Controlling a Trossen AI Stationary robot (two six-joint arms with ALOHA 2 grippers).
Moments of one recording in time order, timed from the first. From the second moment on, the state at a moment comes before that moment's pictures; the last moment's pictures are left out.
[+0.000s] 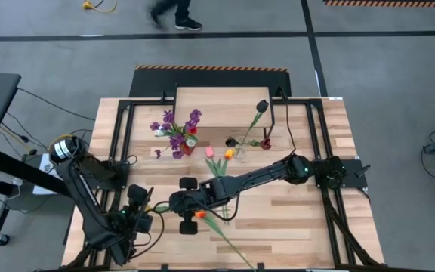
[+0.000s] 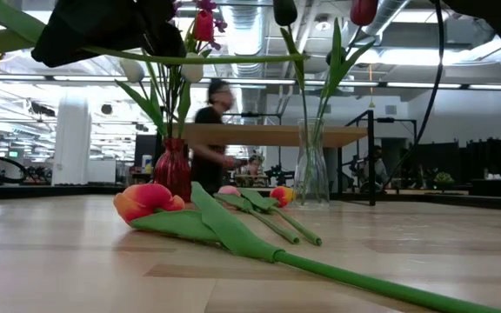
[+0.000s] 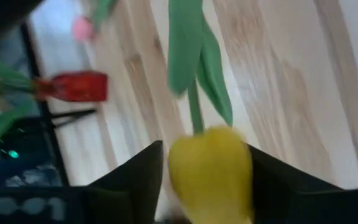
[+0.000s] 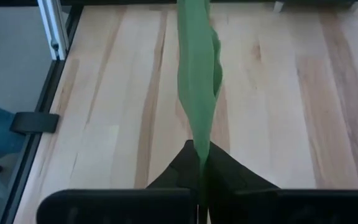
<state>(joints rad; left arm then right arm) -1.03 1.62 1.27 -1.49 -0.54 -0.76 0.31 2.46 2.33 -0.69 0.06 0.17</state>
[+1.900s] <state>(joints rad) -1.29 1.44 1.69 -1.57 -1.39 -0.89 0.38 1.75 2.08 -0.11 0.48 -0.43</state>
